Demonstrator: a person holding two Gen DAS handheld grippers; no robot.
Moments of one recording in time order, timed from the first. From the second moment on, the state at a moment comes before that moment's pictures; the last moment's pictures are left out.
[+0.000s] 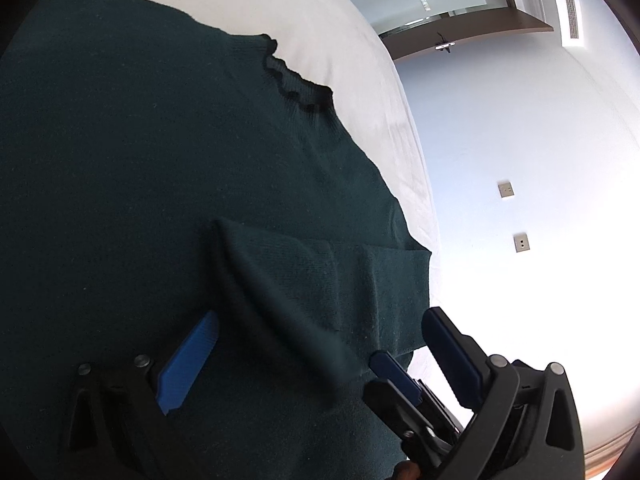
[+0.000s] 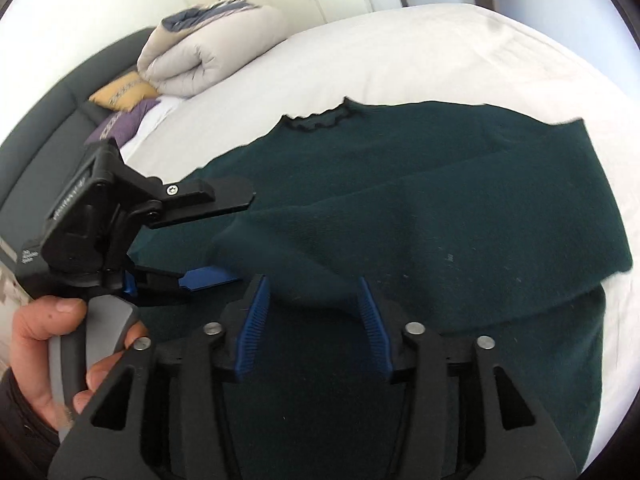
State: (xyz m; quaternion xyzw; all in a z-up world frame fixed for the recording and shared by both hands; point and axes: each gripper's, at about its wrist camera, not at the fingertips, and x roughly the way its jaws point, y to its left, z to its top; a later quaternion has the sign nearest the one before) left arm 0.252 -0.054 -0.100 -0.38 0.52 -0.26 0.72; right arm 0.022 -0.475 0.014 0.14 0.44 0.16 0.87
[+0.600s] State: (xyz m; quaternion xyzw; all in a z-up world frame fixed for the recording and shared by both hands) left arm 0.293 -0.008 -0.056 -0.30 0.50 -0.20 0.79; right arm 0.023 -0.603 -0.034 0.49 0.38 0.08 0.78
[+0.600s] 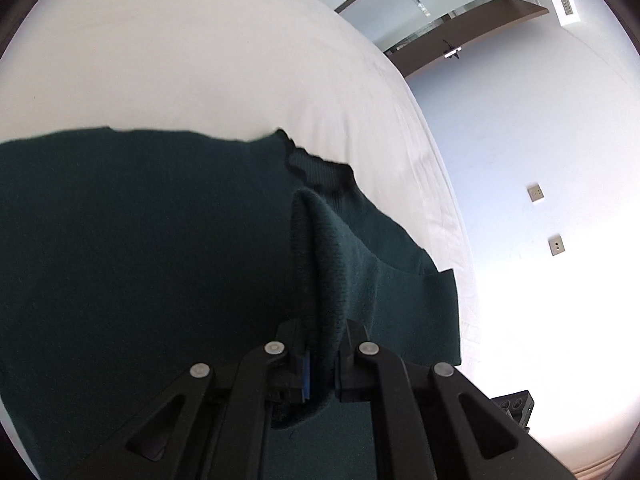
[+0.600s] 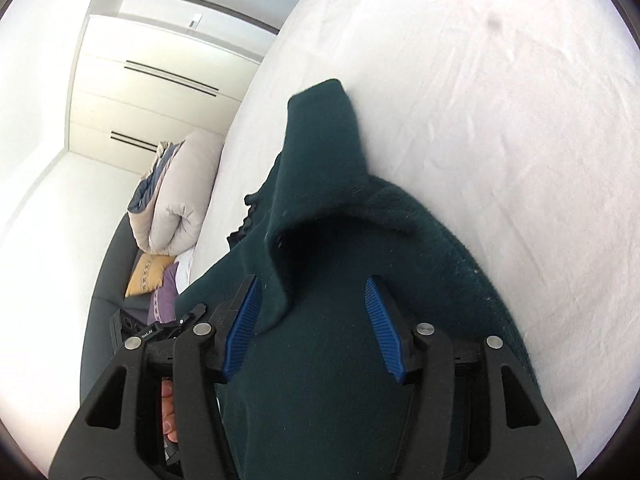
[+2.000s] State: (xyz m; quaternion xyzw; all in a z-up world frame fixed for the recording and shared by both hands) left arm 0.304 0.003 -0.113 -0.25 0.53 -0.18 0.79; right arm 0.188 -0.649 -0.031 0.54 0.40 0.12 0.73
